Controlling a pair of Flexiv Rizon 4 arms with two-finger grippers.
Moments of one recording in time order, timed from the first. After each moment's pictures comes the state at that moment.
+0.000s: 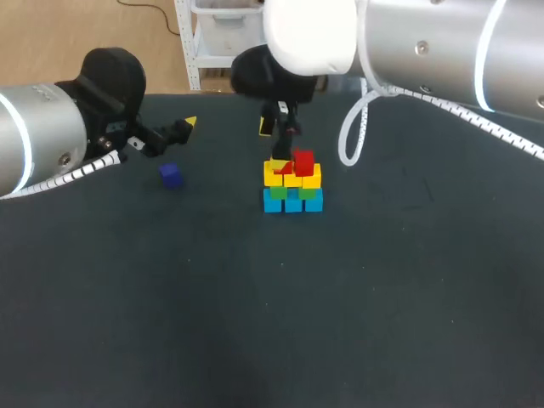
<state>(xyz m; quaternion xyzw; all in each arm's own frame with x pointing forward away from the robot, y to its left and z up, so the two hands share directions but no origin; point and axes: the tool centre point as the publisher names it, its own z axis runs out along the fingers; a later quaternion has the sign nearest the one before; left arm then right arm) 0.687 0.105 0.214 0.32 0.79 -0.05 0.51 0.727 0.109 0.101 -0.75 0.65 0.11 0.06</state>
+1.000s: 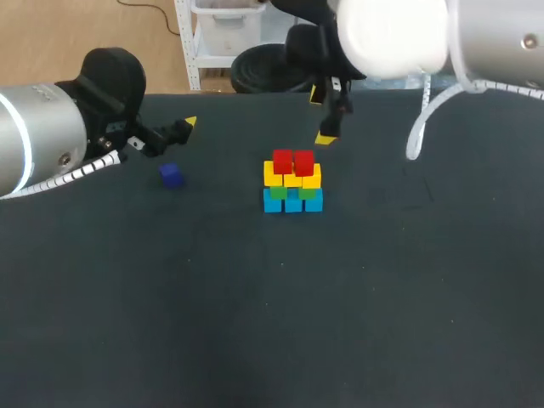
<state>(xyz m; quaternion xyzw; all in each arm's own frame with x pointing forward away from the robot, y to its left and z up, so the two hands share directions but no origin) 0.687 0.105 0.214 0.32 0.79 -0.05 0.51 0.742 0.032 0.139 -0.71 0.69 0.05 0.11</state>
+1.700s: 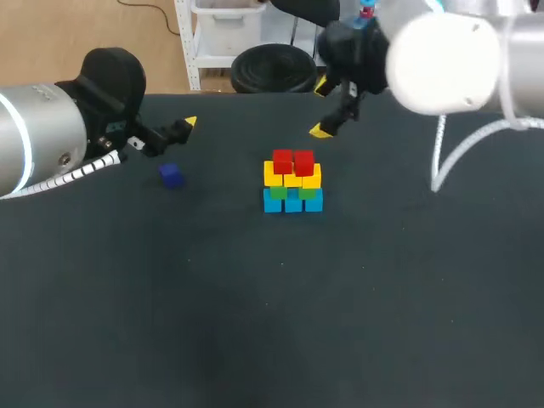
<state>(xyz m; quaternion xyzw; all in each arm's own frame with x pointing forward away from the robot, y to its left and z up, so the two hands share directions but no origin) 0.687 0.105 0.214 0.32 0.79 -0.05 0.51 0.780 0.028 0.124 -0.62 0.72 0.14 0.28</state>
